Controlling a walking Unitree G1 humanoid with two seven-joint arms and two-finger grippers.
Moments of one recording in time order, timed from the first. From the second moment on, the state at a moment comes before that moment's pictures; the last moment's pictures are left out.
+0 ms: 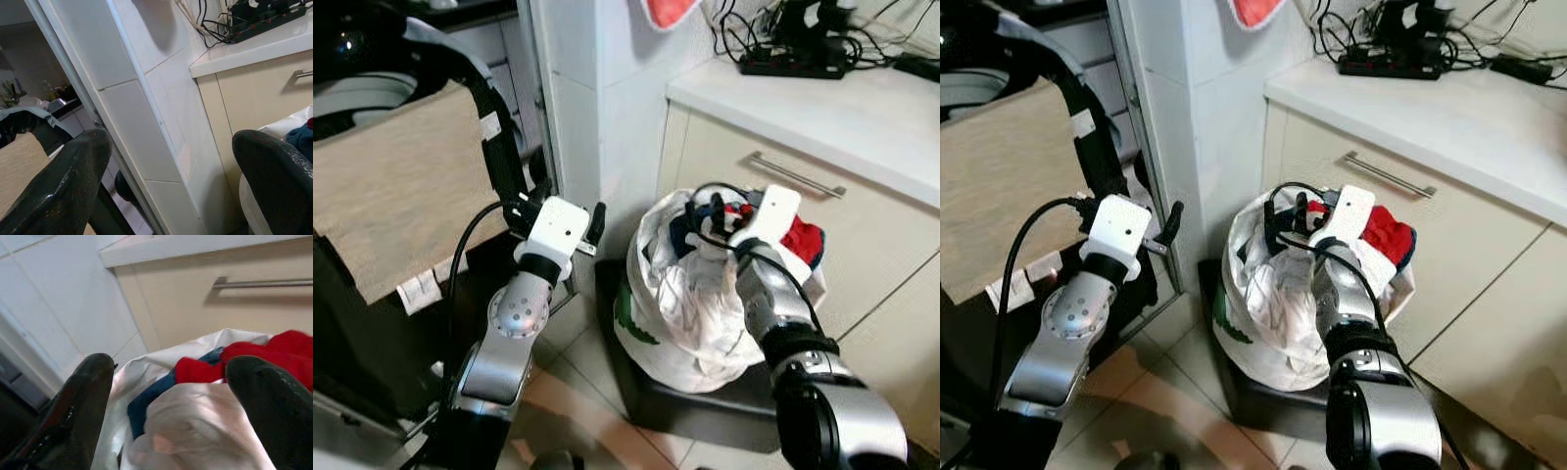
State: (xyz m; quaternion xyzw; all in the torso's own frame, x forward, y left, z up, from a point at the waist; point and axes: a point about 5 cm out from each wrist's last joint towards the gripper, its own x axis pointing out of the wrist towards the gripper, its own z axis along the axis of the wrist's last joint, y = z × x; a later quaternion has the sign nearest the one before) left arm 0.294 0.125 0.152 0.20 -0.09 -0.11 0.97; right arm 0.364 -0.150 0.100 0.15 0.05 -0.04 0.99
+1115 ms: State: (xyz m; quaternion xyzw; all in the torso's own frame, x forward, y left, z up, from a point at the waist) left arm 0.293 0.124 0.152 0.20 -0.09 -0.11 0.97; right arm 0.342 -0.166 0.040 0.14 0.28 -0.10 0.95
